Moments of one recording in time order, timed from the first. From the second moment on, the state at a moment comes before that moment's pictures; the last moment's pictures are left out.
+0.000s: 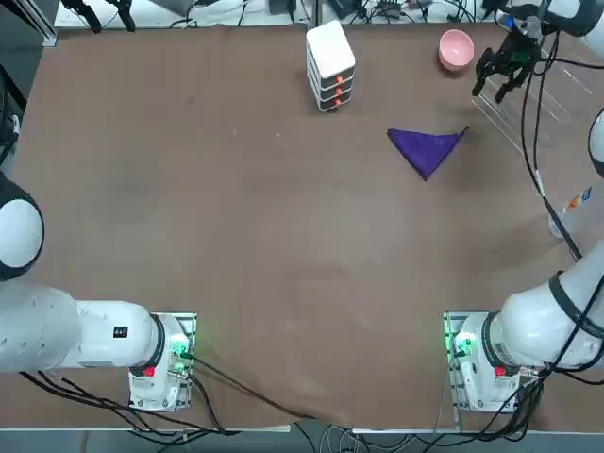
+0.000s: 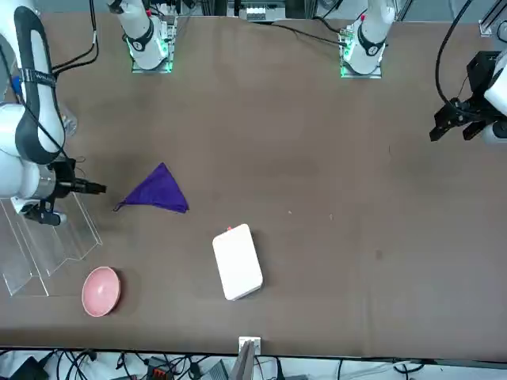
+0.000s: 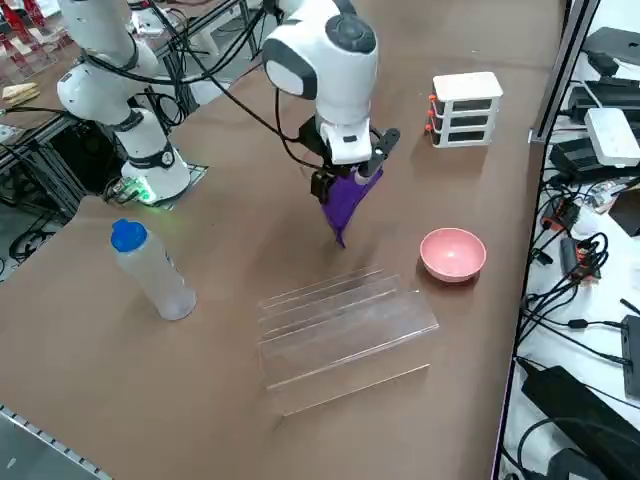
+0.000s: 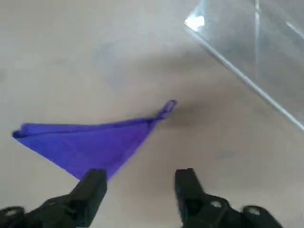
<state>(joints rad) -0.12 0.40 -0.01 -1.74 0.16 1.92 0.01</state>
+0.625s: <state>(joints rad) -0.09 0.39 0.00 -2.02 0.18 2.33 0.02</state>
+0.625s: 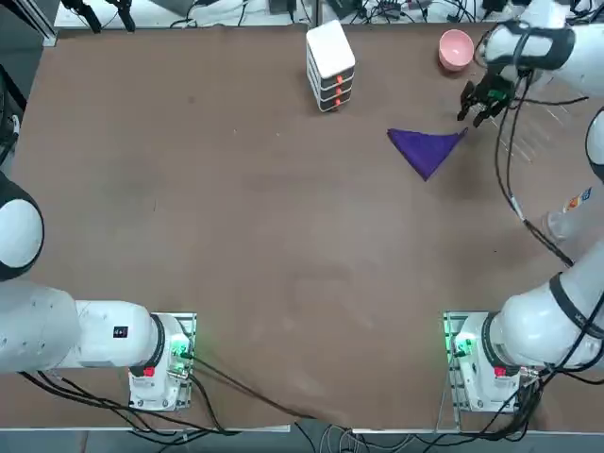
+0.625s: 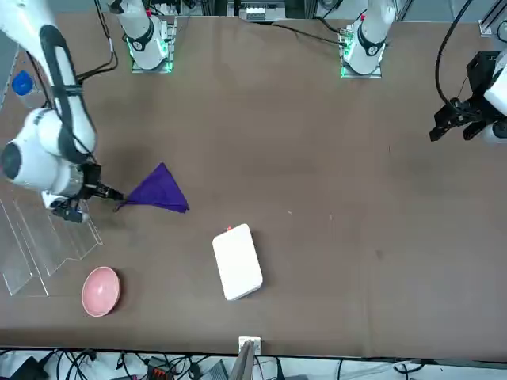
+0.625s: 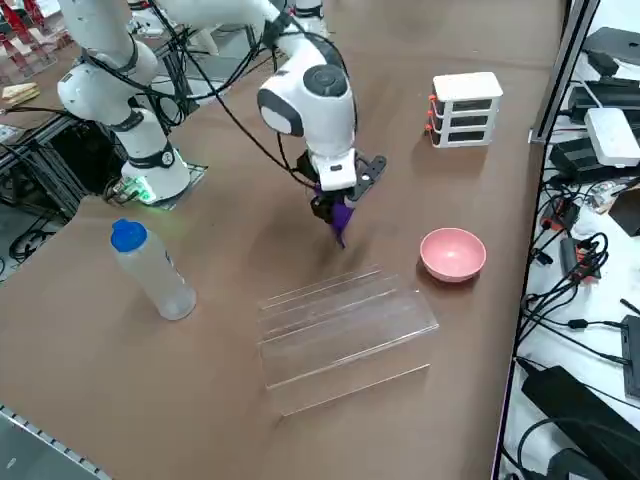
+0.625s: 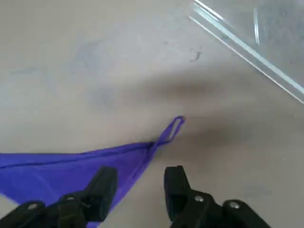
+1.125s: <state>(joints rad) -0.10 0.39 0.00 -2.11 0.19 2.49 0.01</state>
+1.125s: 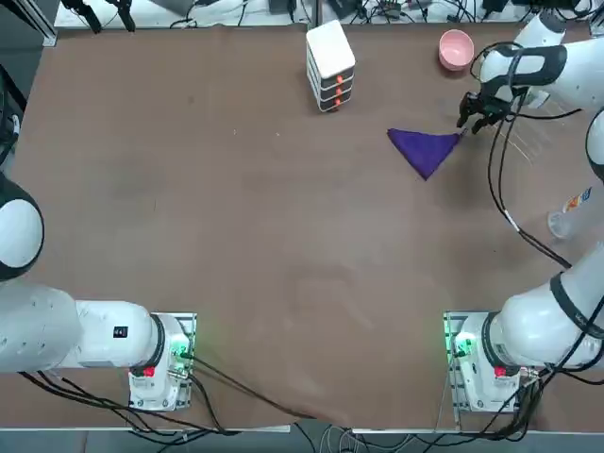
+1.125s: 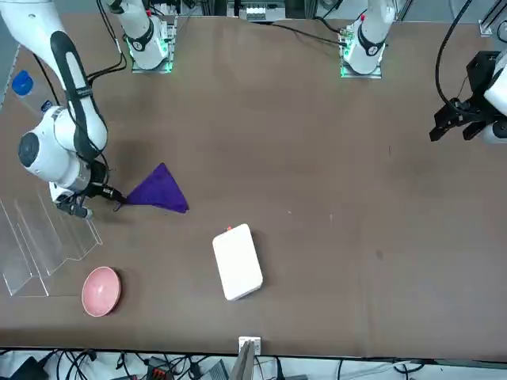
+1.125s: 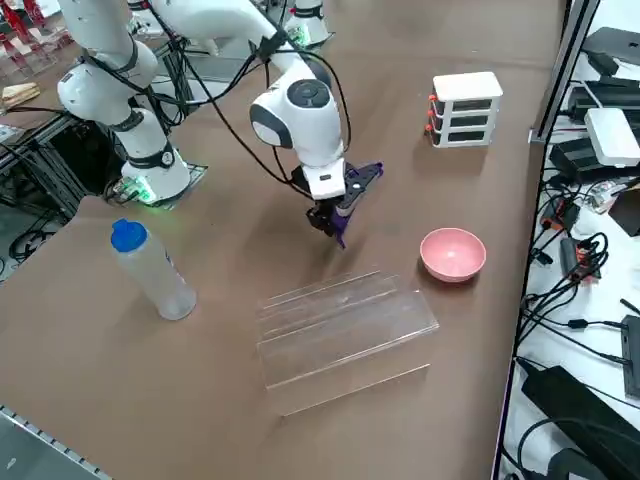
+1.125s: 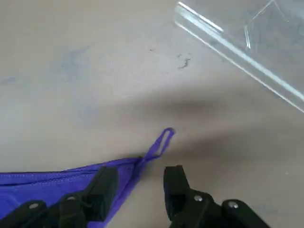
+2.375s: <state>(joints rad) -0.15 0.43 0.05 -2.13 0.46 2.50 -0.32</state>
